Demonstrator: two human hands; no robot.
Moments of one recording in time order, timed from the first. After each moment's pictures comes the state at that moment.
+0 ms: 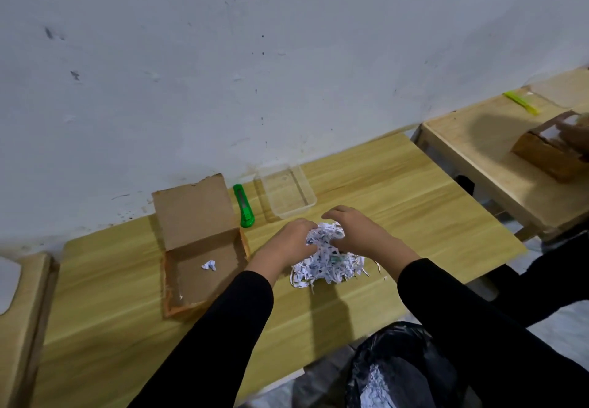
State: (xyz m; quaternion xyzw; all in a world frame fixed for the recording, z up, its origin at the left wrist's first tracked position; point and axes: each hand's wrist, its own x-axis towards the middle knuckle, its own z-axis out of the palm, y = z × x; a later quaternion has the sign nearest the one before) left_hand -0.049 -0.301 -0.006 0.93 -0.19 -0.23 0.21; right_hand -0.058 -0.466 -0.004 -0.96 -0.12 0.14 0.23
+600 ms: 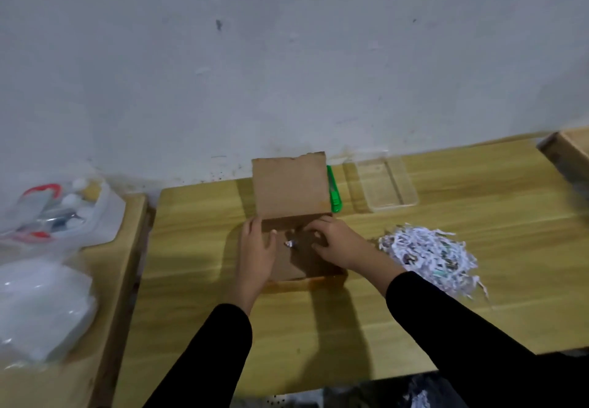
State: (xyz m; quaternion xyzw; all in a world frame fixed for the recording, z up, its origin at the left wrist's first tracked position) left_hand -0.091 -0.093 -0.053 0.91 0.19 0.02 0.36; right_hand -0.041 -0.262 -0.038 -0.91 -0.24 0.18 0.27
